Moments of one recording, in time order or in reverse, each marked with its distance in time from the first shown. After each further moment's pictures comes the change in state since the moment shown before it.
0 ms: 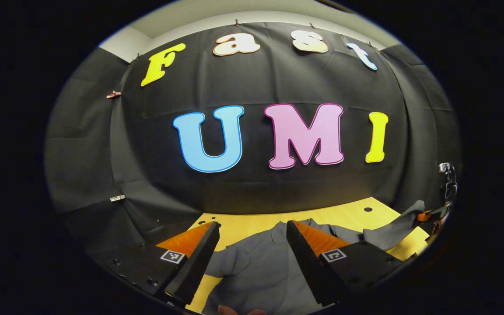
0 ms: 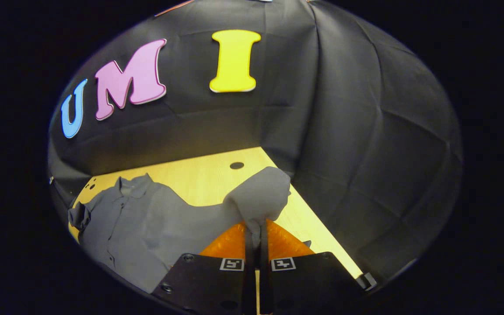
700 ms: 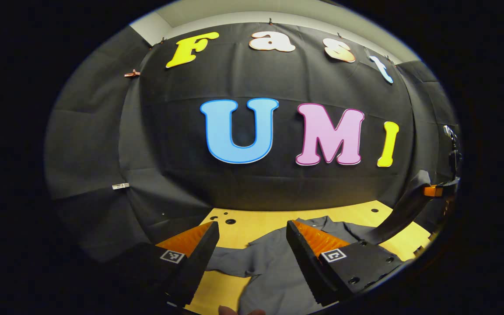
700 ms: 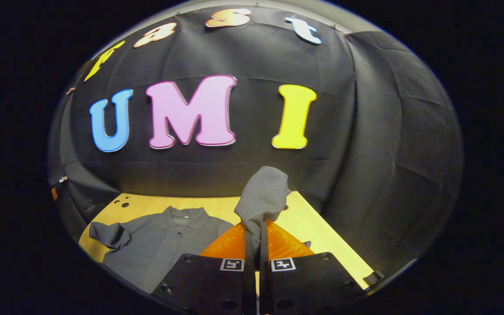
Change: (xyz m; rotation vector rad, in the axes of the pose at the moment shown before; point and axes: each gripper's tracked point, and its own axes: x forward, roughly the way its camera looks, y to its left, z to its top) left arm 0.007 0.139 -0.043 -0.069 -0.007 0.013; right arm -0.103 0.201 0.097 -0.092 -0.208 0.144
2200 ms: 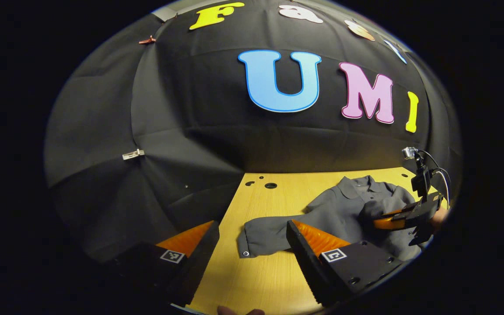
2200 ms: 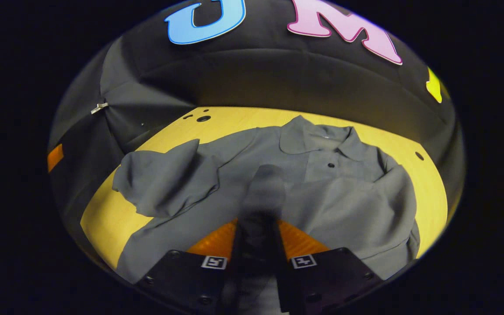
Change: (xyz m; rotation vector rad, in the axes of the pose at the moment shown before) left arm 0.073 0.157 -0.135 0.019 0.215 0.021; right arm 0.062 0.352 -0.262 -0.120 0.512 0.434
